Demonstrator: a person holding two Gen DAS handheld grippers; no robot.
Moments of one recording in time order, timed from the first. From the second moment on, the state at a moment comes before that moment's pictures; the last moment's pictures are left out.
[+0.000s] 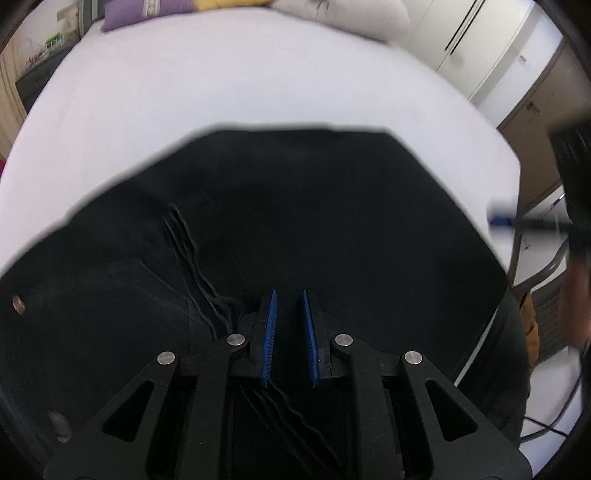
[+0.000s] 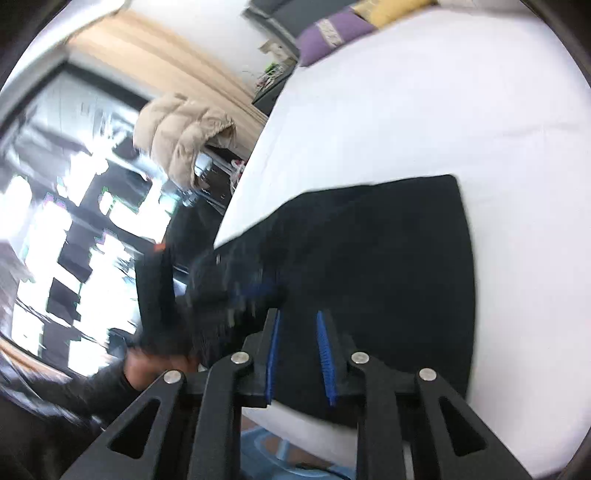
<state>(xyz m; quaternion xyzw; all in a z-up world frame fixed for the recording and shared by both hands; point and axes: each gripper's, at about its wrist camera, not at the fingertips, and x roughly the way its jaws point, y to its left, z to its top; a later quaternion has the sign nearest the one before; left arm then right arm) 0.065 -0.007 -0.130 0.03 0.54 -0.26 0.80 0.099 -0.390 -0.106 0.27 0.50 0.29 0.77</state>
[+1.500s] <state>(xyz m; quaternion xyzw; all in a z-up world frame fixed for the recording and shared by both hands) 0.023 0.079 -0.101 -0.09 0.48 -0.25 0.83 0.020 -0.416 -0.193 0.38 0.53 0.22 0.73</state>
